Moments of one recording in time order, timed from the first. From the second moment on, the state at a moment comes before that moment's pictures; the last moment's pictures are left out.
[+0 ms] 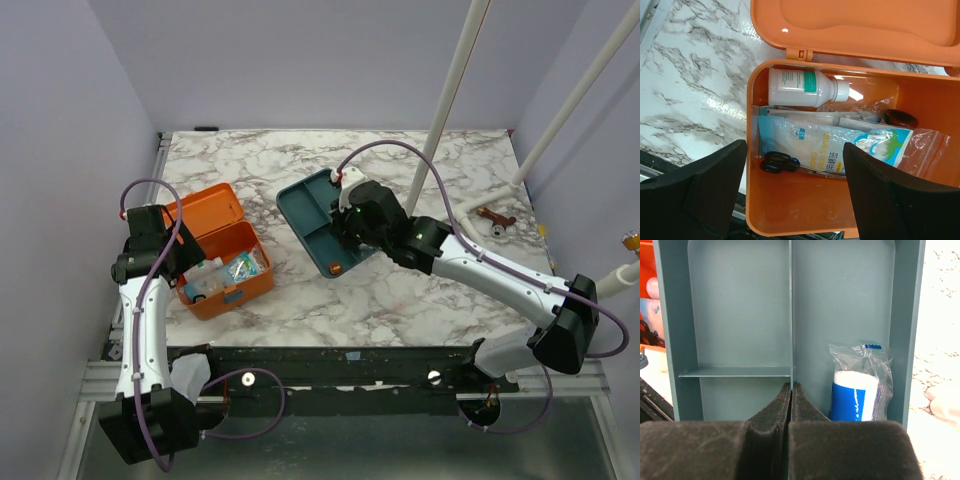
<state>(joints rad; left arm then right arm) 0.24 0.93 0.89 -0.87 -0.05 -0.37 0.93 1.42 1.28 -0.40 0.20 0.21</state>
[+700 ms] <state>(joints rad) 0.15 1.12 0.89 -0.86 0.01 -0.32 0.93 1.33 1.18 -0.38 0.17 0.24</state>
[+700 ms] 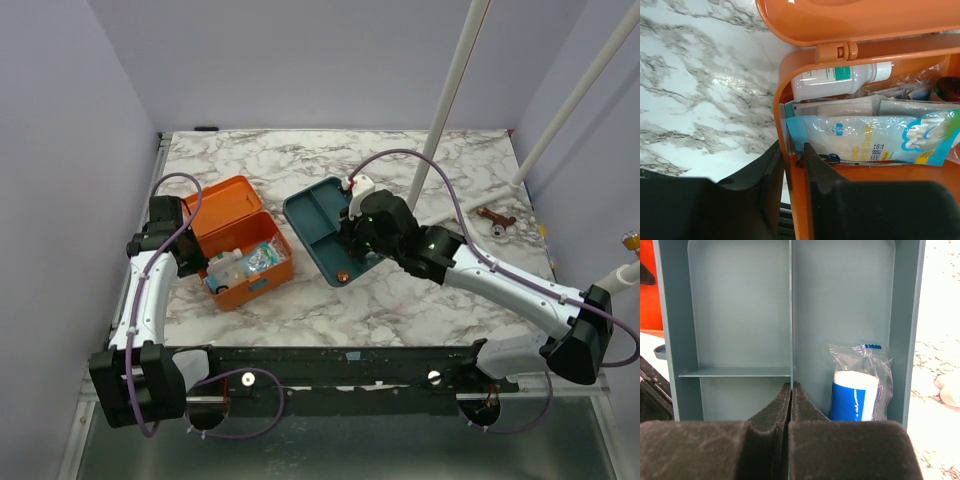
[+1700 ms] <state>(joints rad) -0.33 1.36 1.13 -0.82 -0.06 -0.11 0.93 1.03 1.12 -0.47 -0.01 0.18</state>
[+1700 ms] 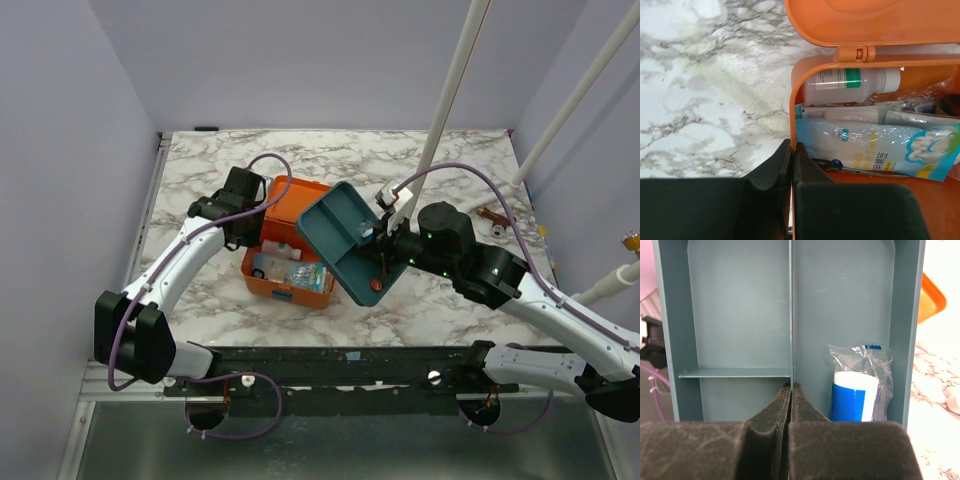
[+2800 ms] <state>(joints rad) -0.53 1.46 1.21 -0.69 0.04 -0.05 0.93 1.01 1.05 -0.47 -0.17 0.13</state>
